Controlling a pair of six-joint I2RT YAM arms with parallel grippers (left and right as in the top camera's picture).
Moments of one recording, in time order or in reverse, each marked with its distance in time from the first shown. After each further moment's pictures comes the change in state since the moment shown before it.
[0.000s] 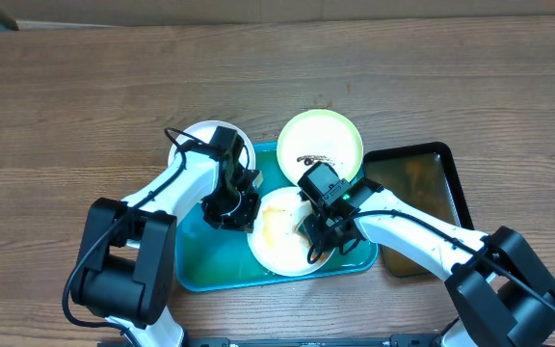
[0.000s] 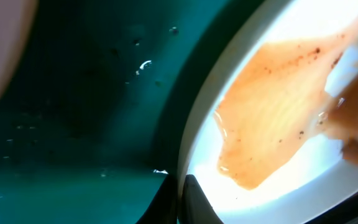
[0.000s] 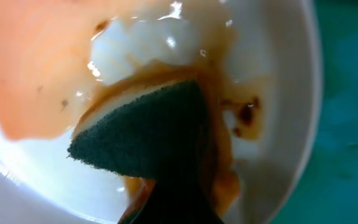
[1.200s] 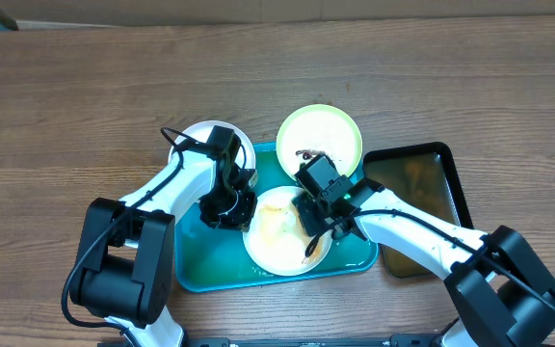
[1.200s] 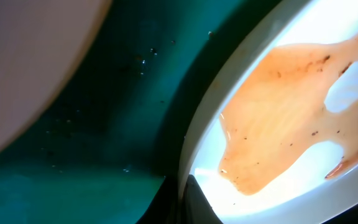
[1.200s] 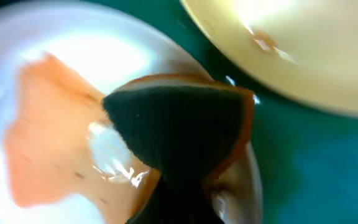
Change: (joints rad) left arm 0.009 0.000 0.000 -0.004 -0.027 -0.022; right arm -0.003 0.001 -0.007 0.227 0.019 -0.001
